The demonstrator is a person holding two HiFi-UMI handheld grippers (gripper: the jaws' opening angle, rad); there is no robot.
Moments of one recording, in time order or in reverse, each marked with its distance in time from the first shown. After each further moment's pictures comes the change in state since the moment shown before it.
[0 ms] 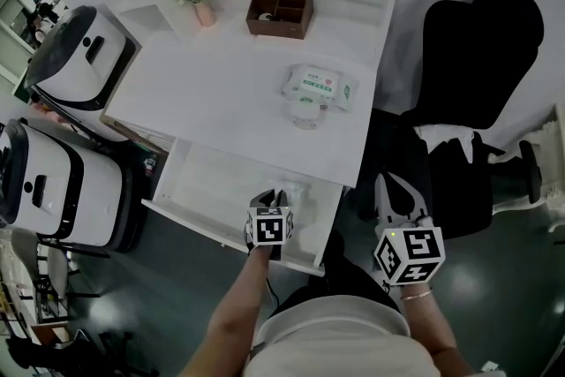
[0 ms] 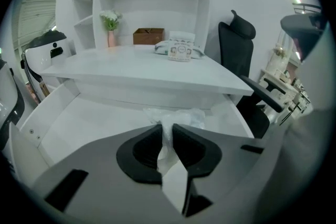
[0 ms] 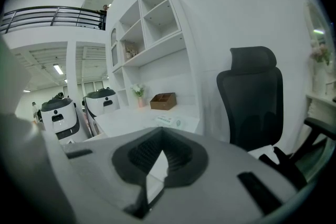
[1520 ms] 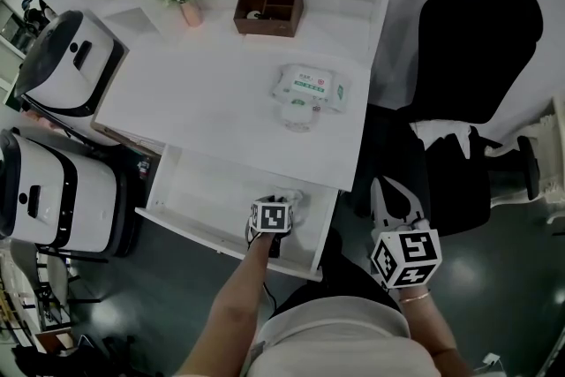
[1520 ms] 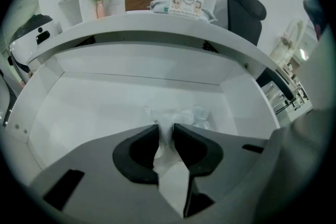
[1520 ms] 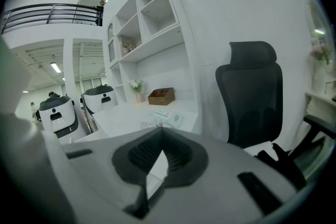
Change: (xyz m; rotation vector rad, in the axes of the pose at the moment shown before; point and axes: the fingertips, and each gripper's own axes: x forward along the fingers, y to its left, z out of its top) left arm 0.056 -0.003 -0.045 0.010 0.267 -0.037; right arm 0.012 -0.008 -0.012 0.011 0.052 -0.014
